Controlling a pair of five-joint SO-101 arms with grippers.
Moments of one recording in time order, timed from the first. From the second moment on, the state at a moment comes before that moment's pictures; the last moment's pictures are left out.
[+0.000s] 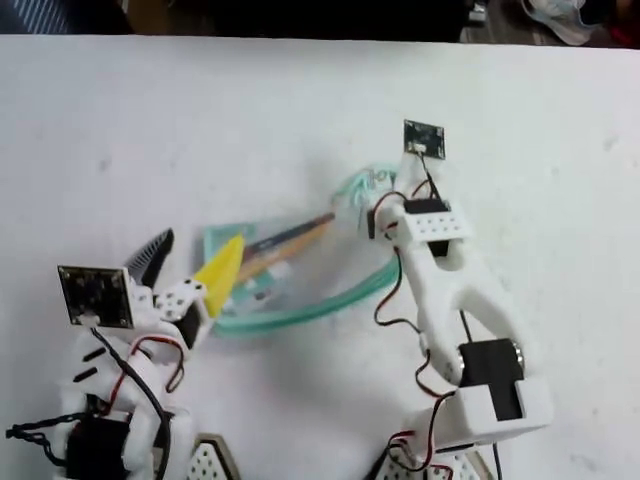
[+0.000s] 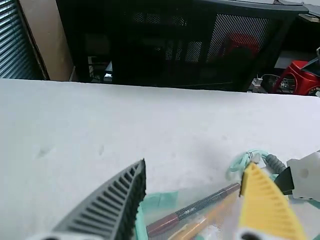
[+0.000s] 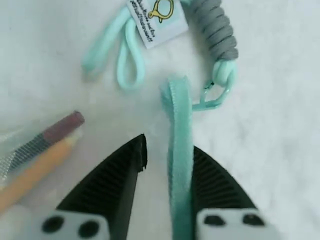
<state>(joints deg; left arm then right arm) 1.5 -104.7 72.5 58.2 8.7 -12.0 3.2 30.2 44.6 -12.8</state>
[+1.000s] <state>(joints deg) -6.7 -104.8 67.7 53.2 -0.2 6.2 0.7 29.7 52.0 -11.6</state>
